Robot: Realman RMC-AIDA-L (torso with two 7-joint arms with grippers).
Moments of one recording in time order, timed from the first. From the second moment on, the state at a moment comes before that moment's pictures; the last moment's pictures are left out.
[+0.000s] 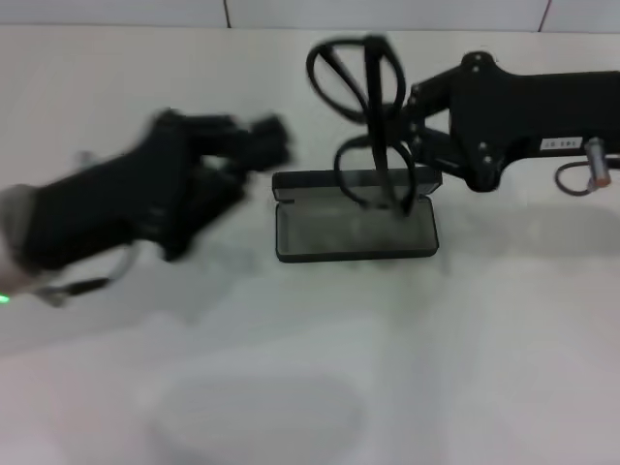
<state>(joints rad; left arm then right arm) -0.42 -1.98 1.34 0.42 0.96 1.93 -1.05 0.59 1.98 -1.26 -0.94 -1.43 -1.57 1.44</state>
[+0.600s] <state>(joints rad) -0.25 -1.95 1.17 0.47 0.97 1.97 -1.03 0.99 2.03 -1.52 -1.22 -2.26 -1.61 2.28</state>
